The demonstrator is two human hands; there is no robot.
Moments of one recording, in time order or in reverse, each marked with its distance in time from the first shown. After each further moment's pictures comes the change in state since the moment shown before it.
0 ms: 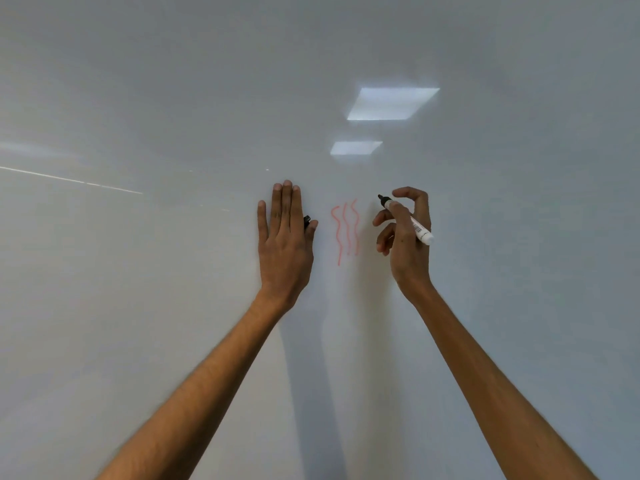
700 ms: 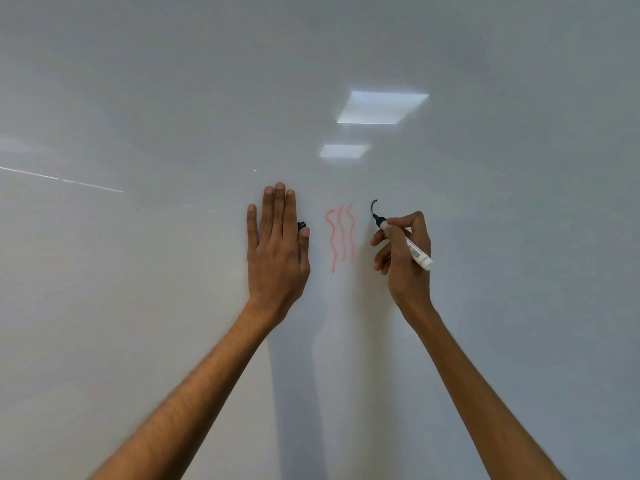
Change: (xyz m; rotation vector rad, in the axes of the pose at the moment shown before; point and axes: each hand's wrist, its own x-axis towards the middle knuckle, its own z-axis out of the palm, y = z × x) left_hand -0.002 0.001 -0.002 -0.036 0.019 0.019; right_hand -0.008 0.017 -0.008 -0.086 0.011 -0.006
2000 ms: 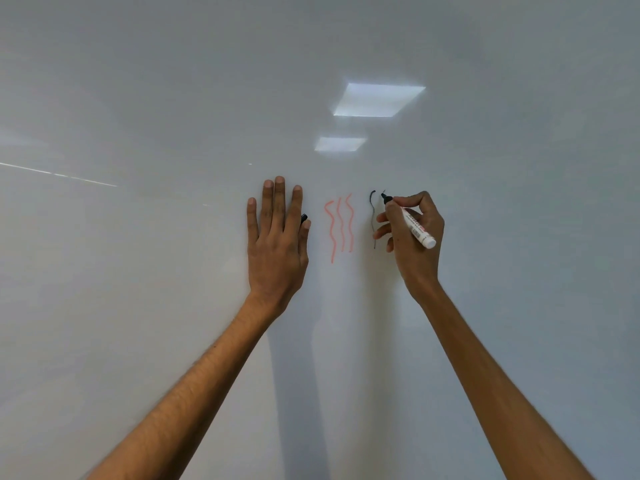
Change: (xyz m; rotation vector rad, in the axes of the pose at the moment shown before) left_hand -0.004 -0.002 0.002 0.017 -0.003 0.034; right_hand 0.011 -0.012 -0.007 -0.033 0.051 -0.050
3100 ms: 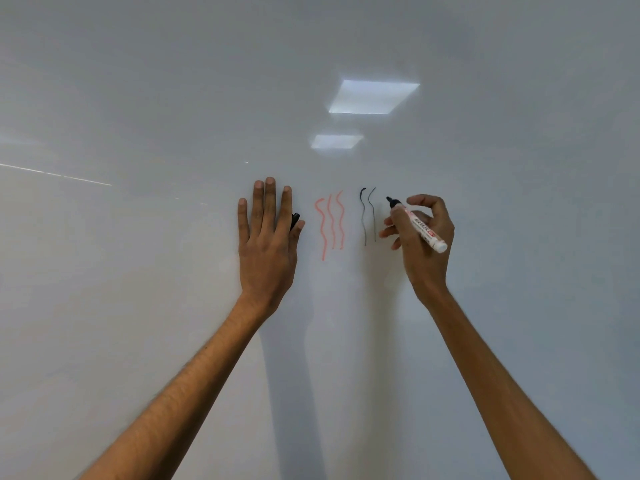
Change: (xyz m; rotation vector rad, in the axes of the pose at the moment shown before) left_hand -0.004 -0.001 0.004 0.037 0.009 0.007; right_hand -0.004 0.001 -0.025 -0.004 0.034 -0.023
